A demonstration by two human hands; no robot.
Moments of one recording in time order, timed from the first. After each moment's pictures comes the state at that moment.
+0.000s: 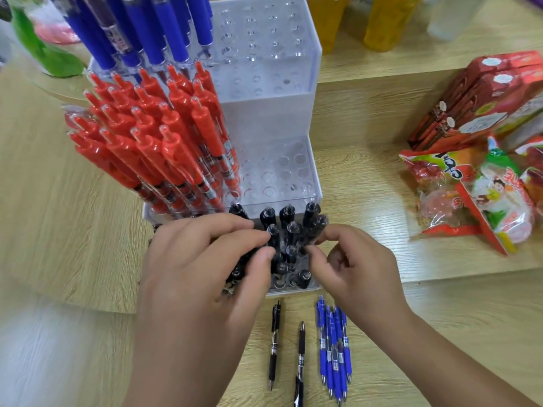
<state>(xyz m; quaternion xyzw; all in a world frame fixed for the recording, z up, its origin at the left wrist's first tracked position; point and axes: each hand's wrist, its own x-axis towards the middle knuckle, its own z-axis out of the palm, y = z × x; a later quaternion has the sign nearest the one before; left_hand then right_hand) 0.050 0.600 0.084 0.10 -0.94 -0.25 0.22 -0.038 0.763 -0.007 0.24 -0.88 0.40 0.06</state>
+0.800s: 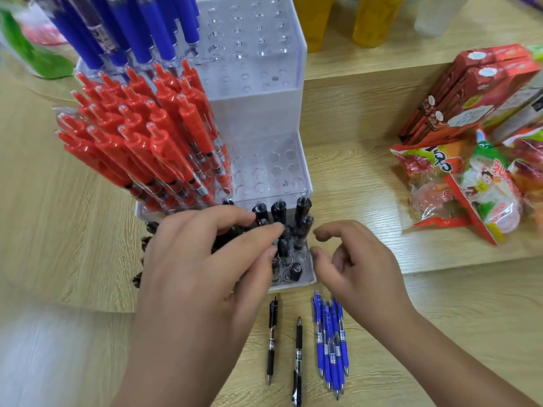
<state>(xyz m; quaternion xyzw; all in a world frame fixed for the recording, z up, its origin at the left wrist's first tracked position) 0.050 0.599 0.084 0.03 -0.96 -0.21 0.19 -0.033 0.779 -0.010 0.21 -0.90 0.39 0.00</state>
